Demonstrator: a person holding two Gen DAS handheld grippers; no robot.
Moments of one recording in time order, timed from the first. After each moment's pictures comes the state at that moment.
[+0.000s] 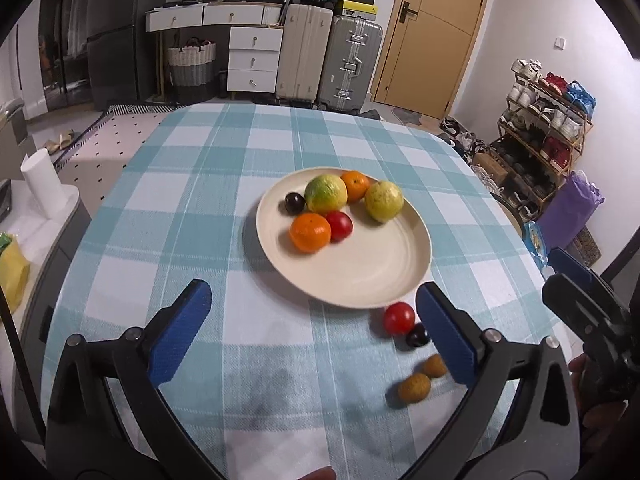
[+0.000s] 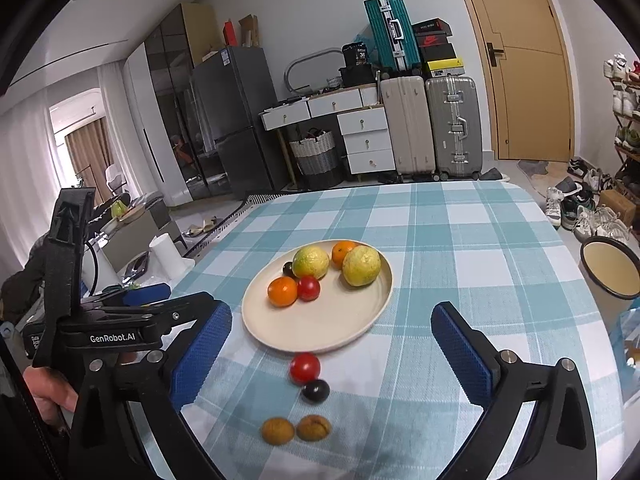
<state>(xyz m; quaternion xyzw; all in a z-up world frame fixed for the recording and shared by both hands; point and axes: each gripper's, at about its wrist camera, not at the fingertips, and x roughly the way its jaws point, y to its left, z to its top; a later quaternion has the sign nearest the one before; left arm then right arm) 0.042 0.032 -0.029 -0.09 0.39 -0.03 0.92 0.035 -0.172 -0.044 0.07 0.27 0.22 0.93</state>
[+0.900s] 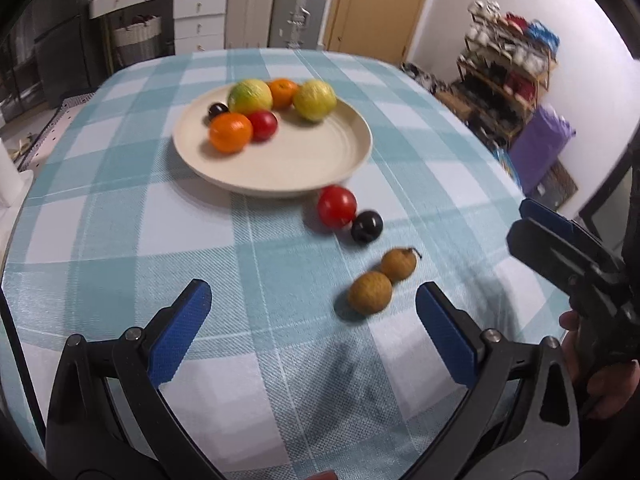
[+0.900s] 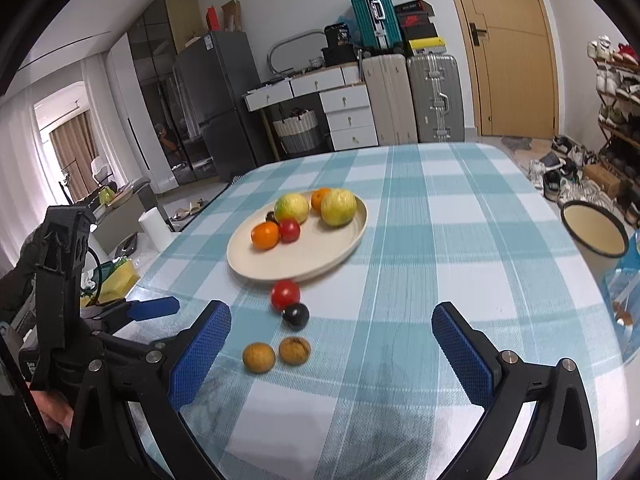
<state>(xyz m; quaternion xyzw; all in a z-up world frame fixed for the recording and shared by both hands) 0.009 -0.026 -0.090 -0.03 0.45 -0.12 0.88 -0.008 -0.192 -0.081 0.07 0.31 0.20 0.93</state>
